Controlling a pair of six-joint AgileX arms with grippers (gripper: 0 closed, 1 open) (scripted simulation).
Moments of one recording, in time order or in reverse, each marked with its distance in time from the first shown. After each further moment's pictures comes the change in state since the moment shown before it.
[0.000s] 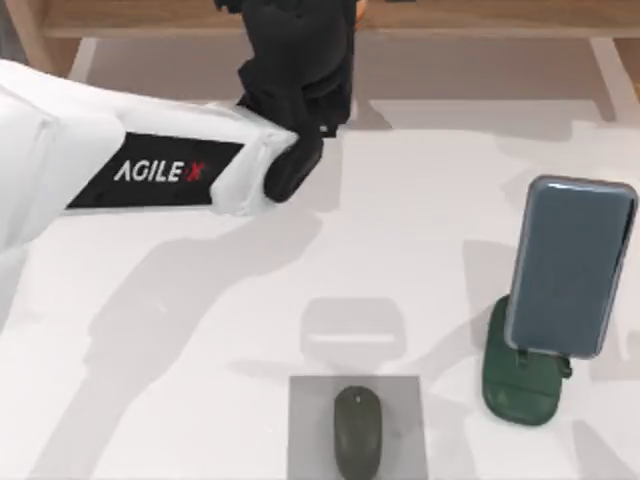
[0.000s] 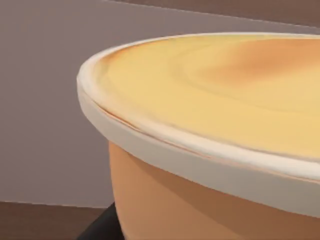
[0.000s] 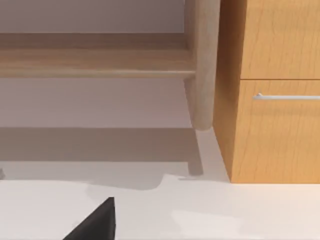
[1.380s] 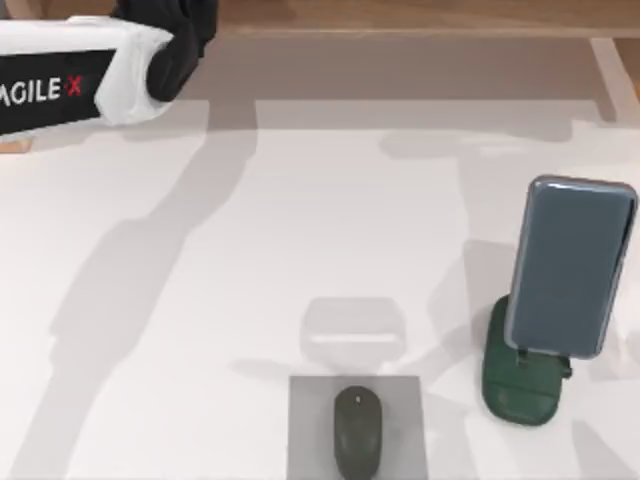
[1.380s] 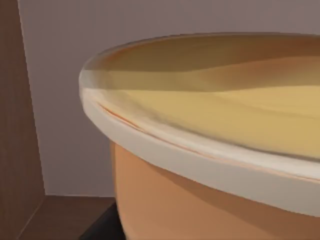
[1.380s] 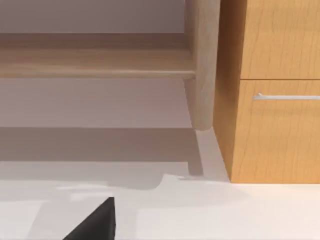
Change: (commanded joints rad) left arm 0.260 -0.031 0.106 -0.325 0.111 0.027; right arm 0.000 0.000 0.000 0.000 0.000 0.000
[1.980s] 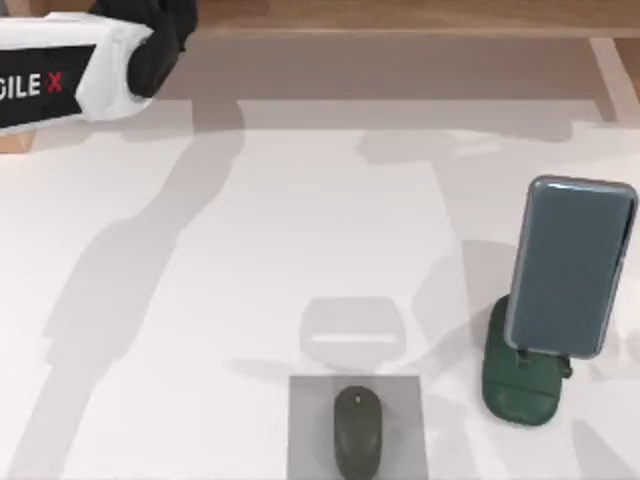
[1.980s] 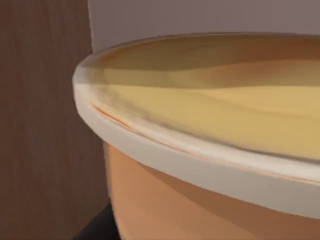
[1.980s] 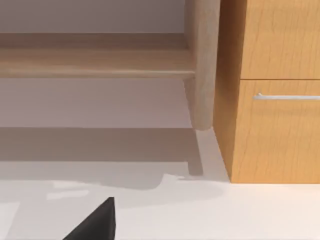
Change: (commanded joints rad) left arm 0.026 -0.009 -0.011 0.006 -0.064 0.036; right arm 0.000 0.000 0.000 0.000 0.000 0.000
